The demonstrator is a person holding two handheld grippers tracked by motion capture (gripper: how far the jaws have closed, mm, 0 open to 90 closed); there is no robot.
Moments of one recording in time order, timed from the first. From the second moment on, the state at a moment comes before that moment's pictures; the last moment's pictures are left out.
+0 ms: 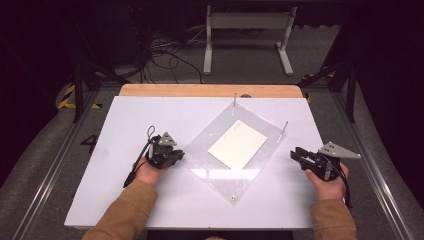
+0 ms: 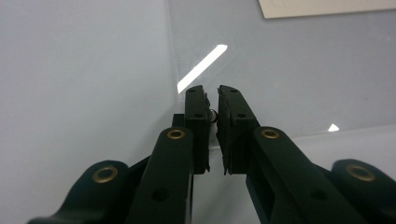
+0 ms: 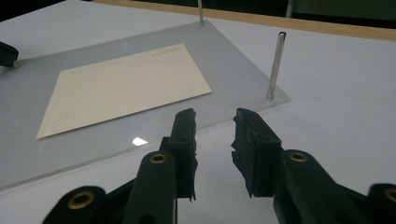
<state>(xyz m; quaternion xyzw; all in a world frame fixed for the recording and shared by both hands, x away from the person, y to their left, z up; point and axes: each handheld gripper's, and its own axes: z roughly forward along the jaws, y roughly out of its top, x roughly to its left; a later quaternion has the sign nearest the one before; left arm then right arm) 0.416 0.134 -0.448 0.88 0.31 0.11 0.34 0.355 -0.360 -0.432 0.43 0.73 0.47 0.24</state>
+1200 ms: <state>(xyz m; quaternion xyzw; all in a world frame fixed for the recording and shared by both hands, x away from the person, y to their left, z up) 0.354 0.117 -0.429 0.87 0.18 -0.01 0.45 0.431 -0.353 -0.421 0.49 0.74 0.40 0.25</state>
